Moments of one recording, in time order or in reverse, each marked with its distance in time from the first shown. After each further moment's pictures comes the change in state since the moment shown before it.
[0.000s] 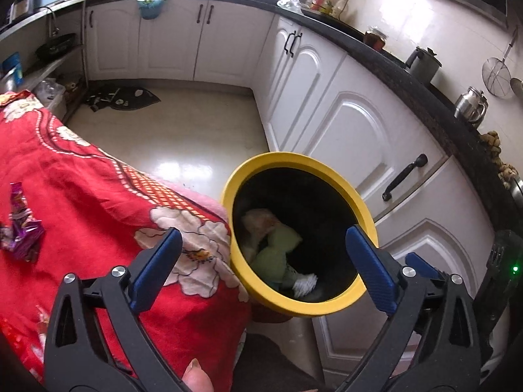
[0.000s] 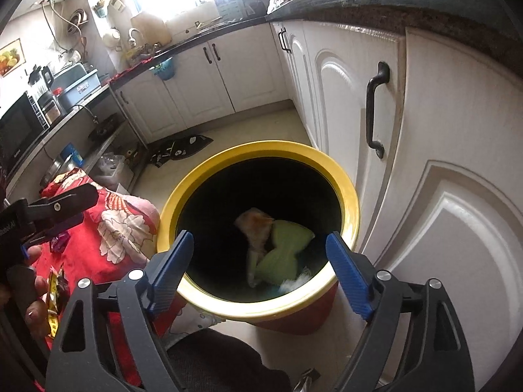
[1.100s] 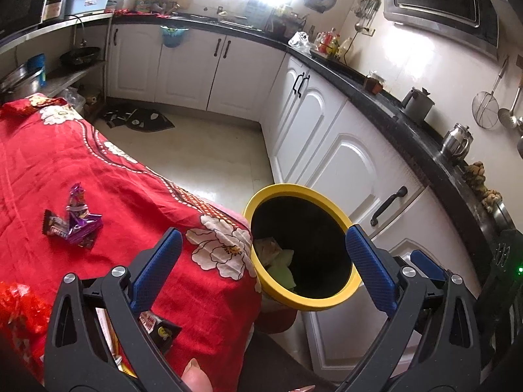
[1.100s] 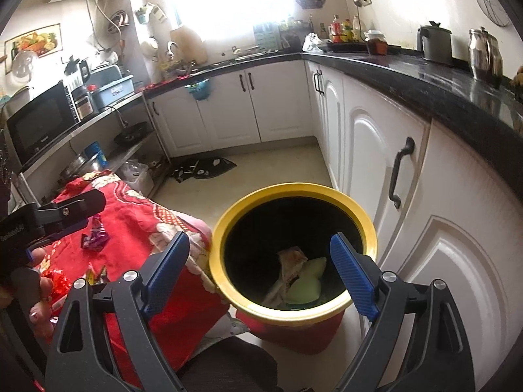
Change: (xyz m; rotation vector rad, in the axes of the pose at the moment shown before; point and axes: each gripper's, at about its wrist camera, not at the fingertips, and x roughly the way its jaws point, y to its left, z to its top) left arm -0.084 0.020 -0.012 -0.062 -0.154 0.000; right arm -0.061 0.058 0.008 -0.142 -0.133 0.054
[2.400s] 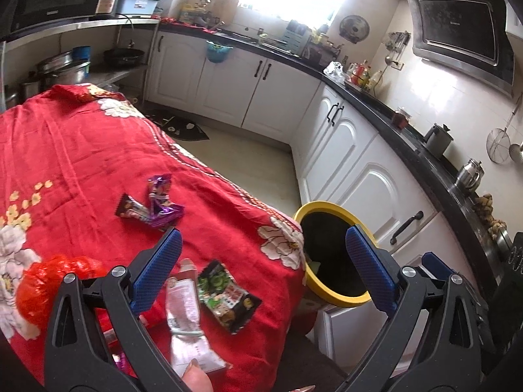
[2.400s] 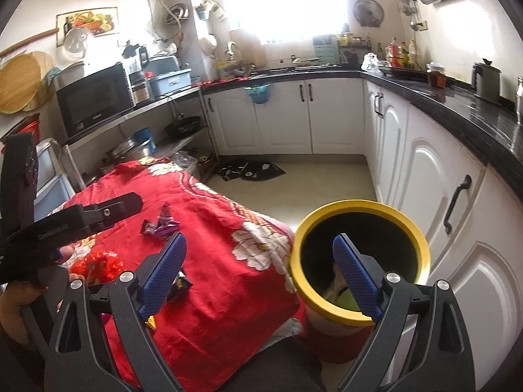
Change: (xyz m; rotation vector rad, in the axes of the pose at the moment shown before) left arm -0.072 0.067 -0.019 -0.111 -0.102 0.097; right arm -0.029 0.098 -0.005 -0.150 -0.030 0.174
